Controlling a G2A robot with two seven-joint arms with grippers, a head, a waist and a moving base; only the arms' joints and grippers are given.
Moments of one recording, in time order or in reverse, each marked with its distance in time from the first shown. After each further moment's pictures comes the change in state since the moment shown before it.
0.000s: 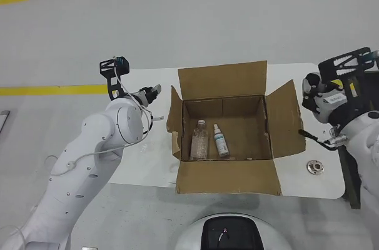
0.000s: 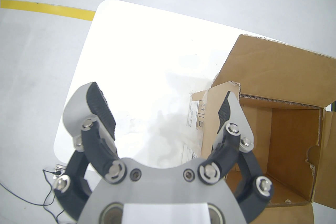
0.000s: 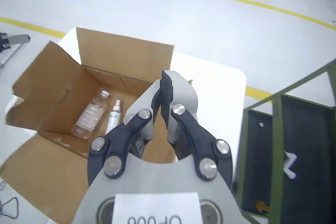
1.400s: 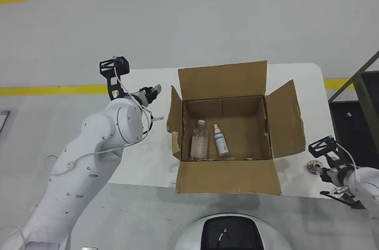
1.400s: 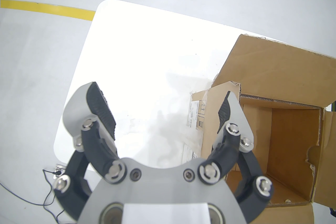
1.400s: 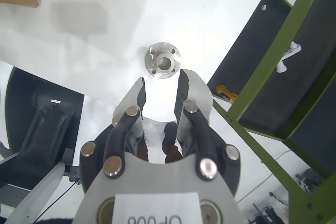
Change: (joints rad) left arm 0.000 0.000 0.000 0.000 0.000 0.000 0.000; right arm -0.388 0.050 0.119 0.295 -0.087 -0.306 0.130
